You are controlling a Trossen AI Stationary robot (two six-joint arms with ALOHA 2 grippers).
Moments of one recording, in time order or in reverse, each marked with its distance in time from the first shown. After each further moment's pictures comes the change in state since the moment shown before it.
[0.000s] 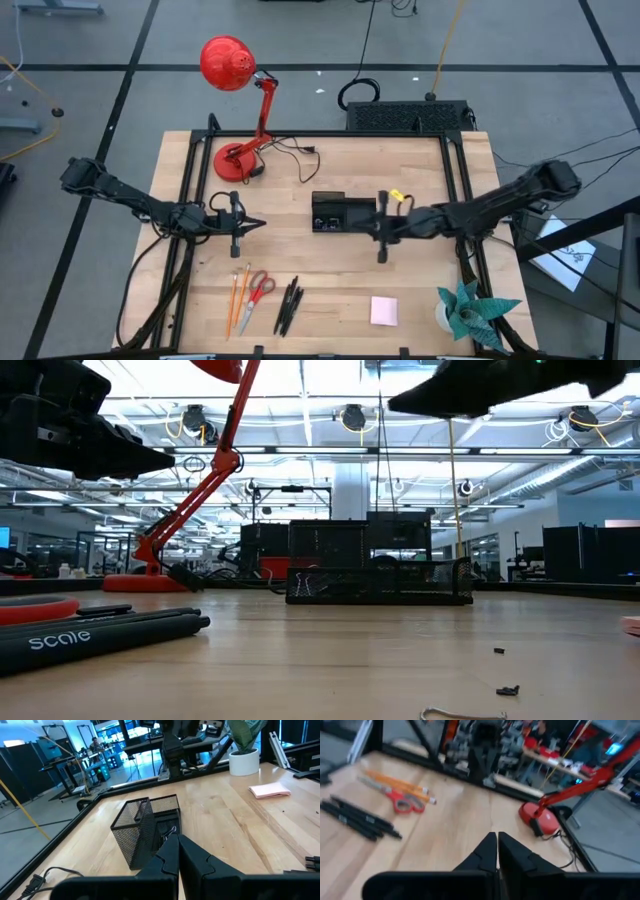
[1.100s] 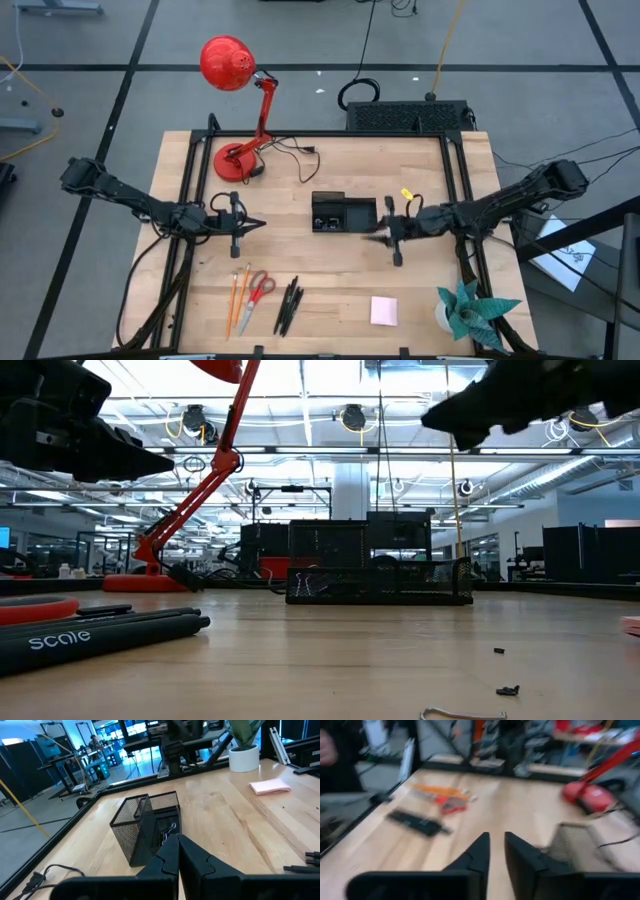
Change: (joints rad) left arm 0.000 0.000 0.000 -0.019 0.000 0.000; right arm 0.011 -0.095 -0.112 -0.035 -0.180 0.266
